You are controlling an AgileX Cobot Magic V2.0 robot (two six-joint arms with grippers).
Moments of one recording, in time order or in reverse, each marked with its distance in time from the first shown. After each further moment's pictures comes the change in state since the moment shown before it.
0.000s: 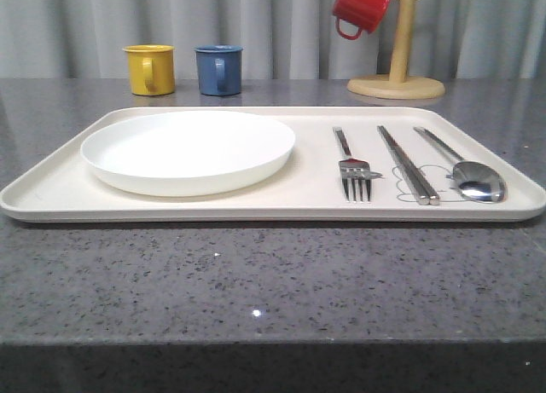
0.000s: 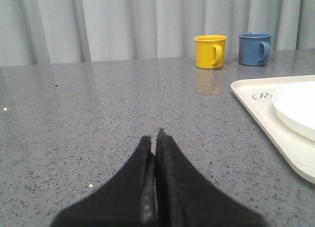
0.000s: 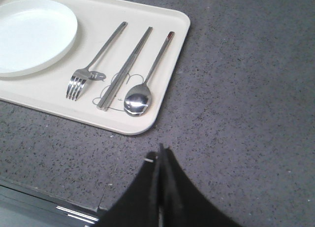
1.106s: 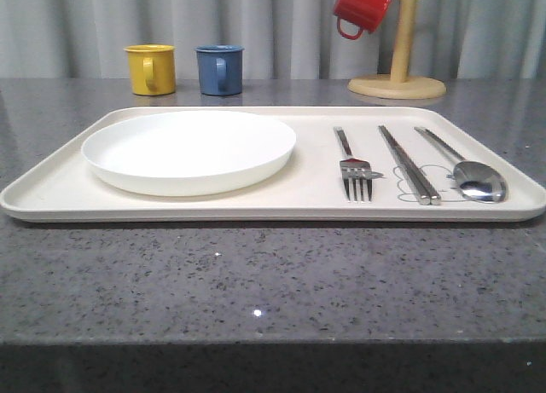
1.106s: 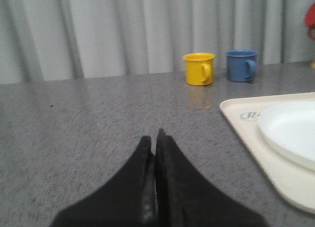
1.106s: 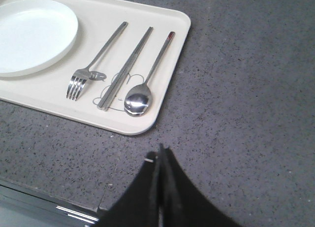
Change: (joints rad) left arm -0.007 0.024 -0.118 -0.041 0.086 0.050; right arm 0.000 0.000 0.000 0.000 0.000 0.000
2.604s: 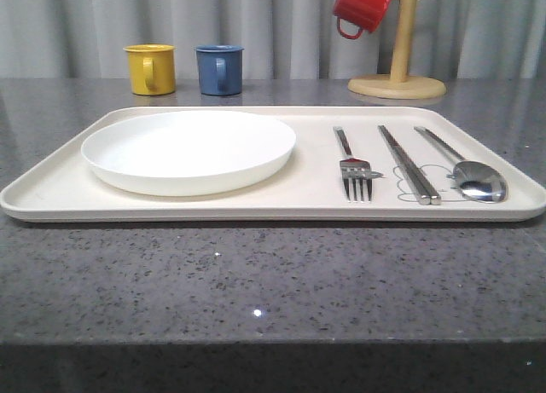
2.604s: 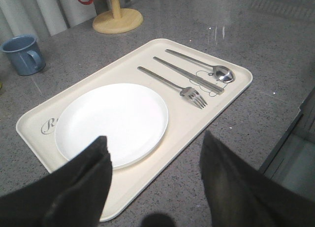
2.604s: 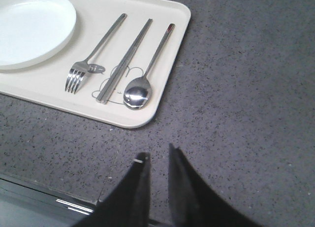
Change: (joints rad) left arm -0.715 0.509 -0.628 0.051 0.460 0.000; right arm 0.000 0.002 0.000 -0.002 0.021 0.000
